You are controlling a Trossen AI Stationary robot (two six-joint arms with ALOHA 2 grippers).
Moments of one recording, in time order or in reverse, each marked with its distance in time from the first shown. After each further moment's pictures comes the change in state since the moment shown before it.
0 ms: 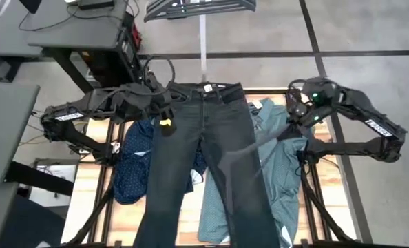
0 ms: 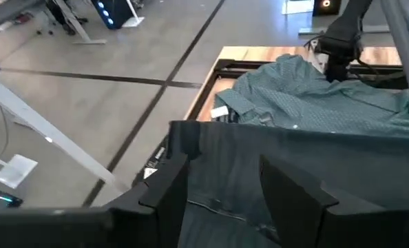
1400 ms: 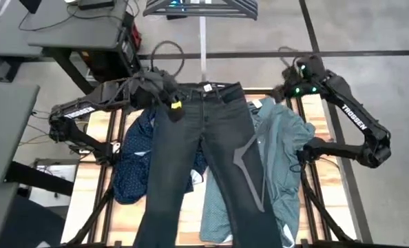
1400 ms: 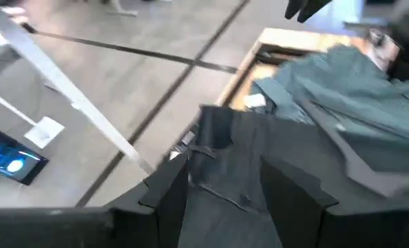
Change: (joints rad) left arm 0.229 0.069 0.000 0.089 0.017 0.025; right arm -0.558 0.176 -0.057 0.410 0.443 -0.069
